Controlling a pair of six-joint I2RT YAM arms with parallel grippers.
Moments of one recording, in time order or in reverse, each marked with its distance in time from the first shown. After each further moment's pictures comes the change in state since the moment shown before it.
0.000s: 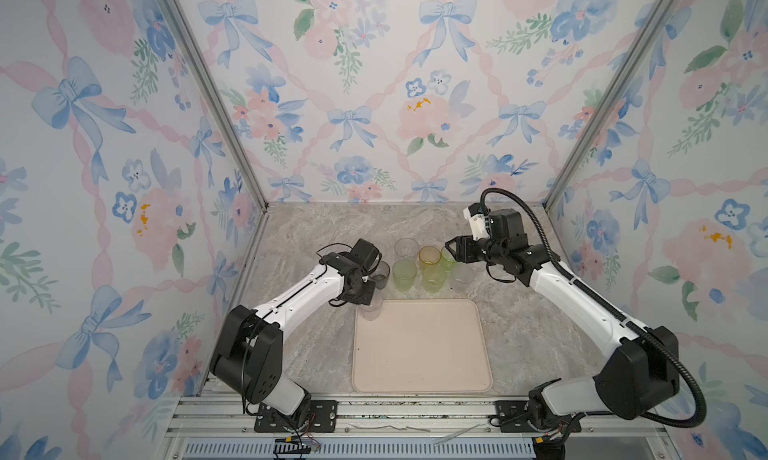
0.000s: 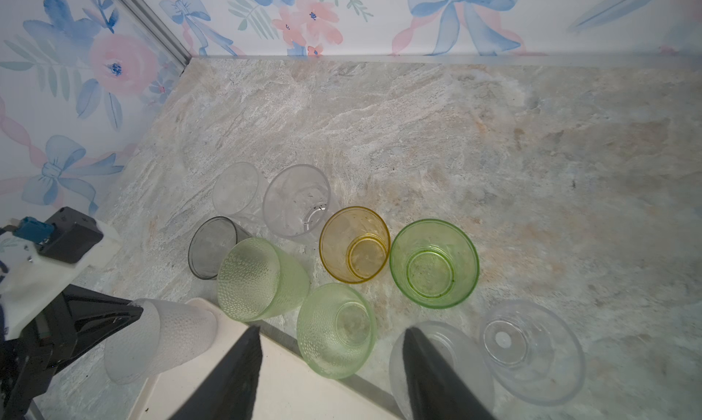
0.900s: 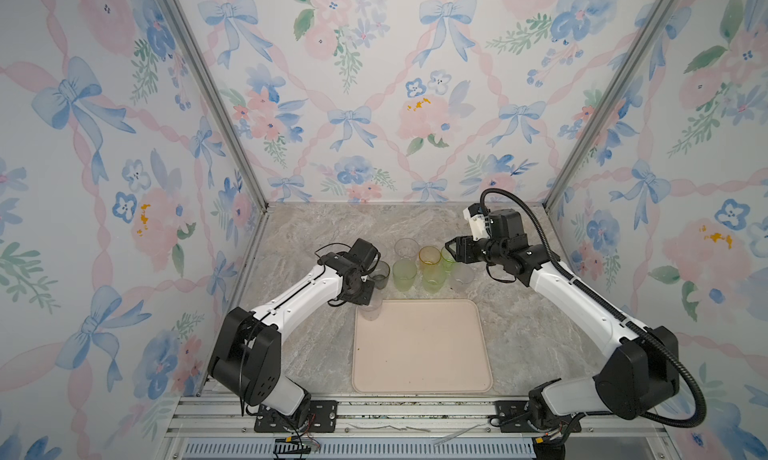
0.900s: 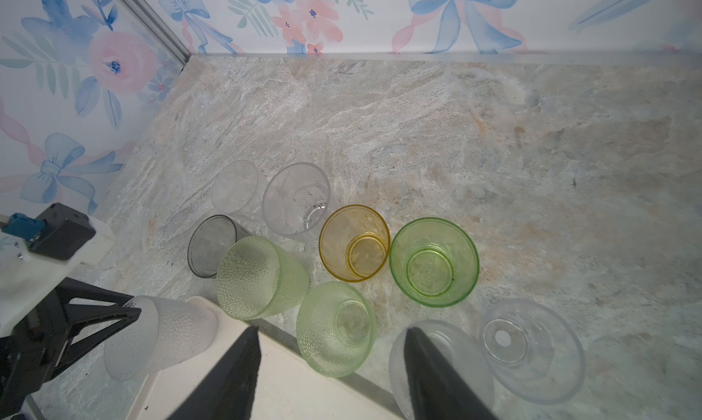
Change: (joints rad) left arm 0.007 -0.020 -0.002 -0.001 -0.003 0.008; right arm 0.000 0.001 0.000 -0.004 -0.001 0.000
